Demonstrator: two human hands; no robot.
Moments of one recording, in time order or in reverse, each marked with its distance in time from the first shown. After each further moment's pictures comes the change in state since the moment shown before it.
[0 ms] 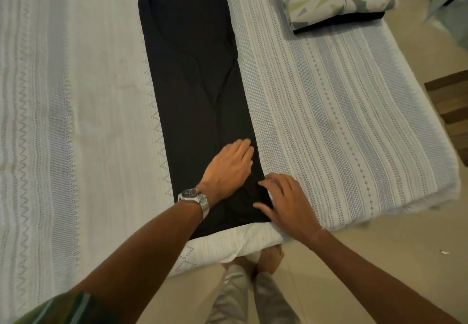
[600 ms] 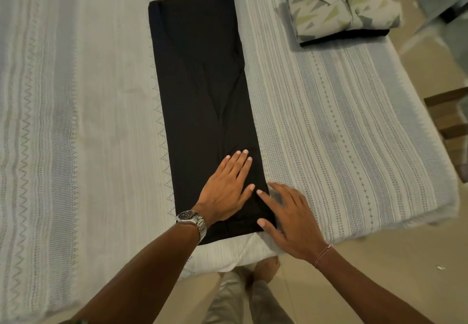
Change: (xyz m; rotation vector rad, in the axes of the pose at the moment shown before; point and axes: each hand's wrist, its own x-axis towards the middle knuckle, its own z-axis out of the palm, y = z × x) left_hand -0.032 0.009 0.008 -0.129 -0.153 -0.142; right_hand -0.012 -0.004 -0.016 0.039 -0.150 0.035
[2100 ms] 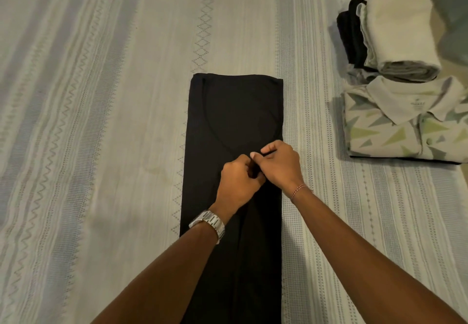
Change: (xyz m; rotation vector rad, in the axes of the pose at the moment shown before) left_hand 0.216 -0.149 -0.111 -0.795 0.334 -0.675; right_hand 0.424 0.004 -0.099 0.518 -0.005 0.574
